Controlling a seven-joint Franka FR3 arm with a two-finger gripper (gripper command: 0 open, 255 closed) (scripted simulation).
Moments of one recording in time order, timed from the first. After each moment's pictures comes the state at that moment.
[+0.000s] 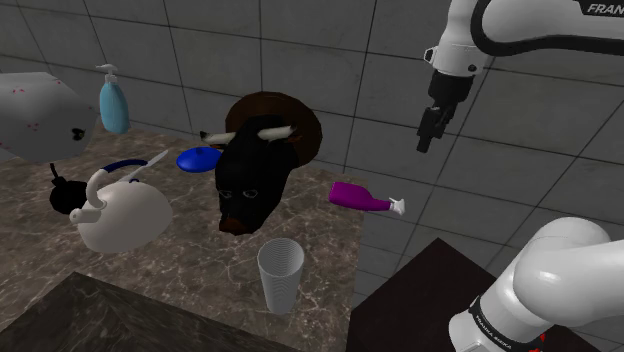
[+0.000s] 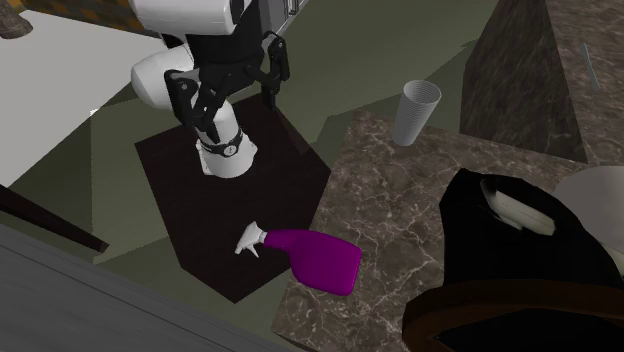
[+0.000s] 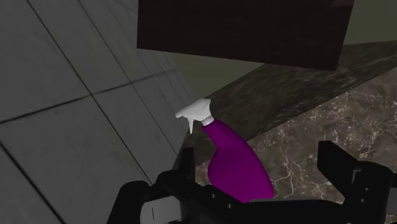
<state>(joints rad) 0.00 -0.76 0.02 -2.34 -0.04 1.56 -0.16</state>
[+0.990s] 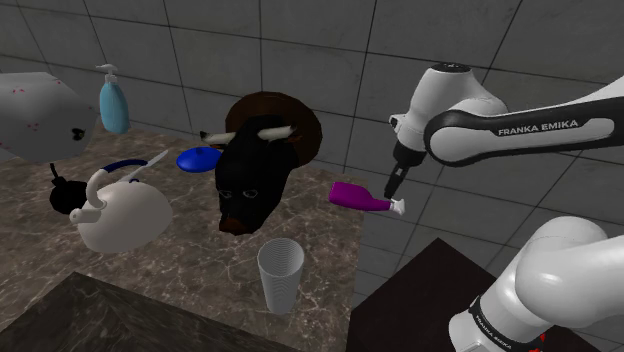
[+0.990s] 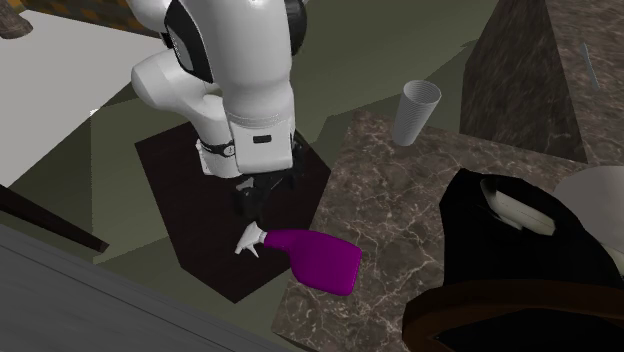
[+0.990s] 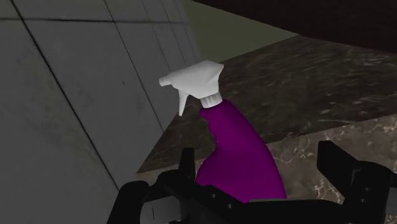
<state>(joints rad) 0.04 -0.69 0.01 -2.76 -0.11 2.20 -0.26</state>
